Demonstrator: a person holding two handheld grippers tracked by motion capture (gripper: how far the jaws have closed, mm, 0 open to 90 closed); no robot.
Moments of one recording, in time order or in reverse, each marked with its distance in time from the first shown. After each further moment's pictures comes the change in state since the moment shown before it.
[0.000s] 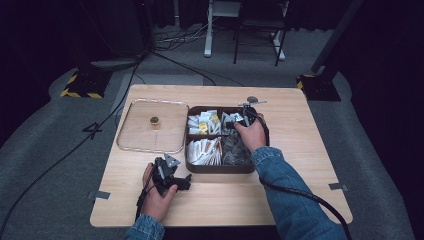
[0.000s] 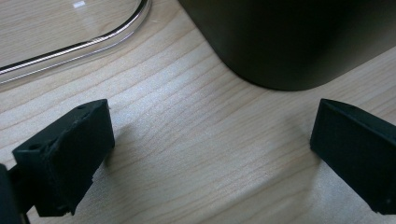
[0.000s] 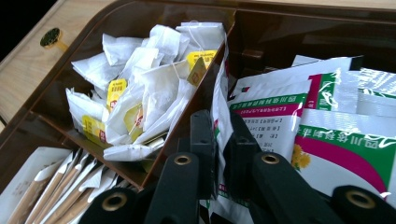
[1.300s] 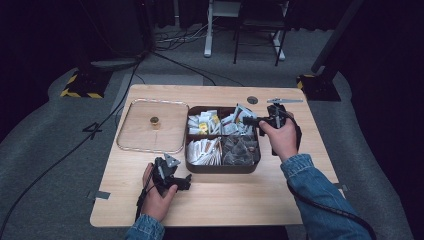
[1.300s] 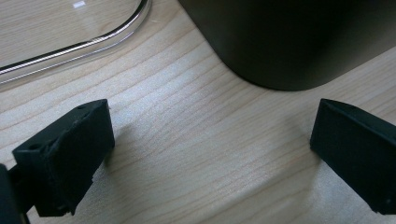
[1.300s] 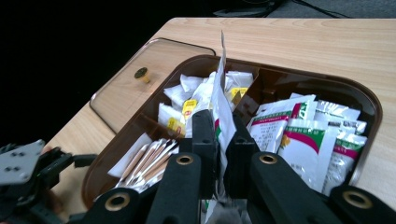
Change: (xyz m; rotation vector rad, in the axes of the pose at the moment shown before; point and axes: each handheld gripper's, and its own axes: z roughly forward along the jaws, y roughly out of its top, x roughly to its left) left arm 0.000 0.000 0.000 0.000 0.000 0.001; right arm 0.001 -0.007 -0.115 -0.163 0.166 -0.052
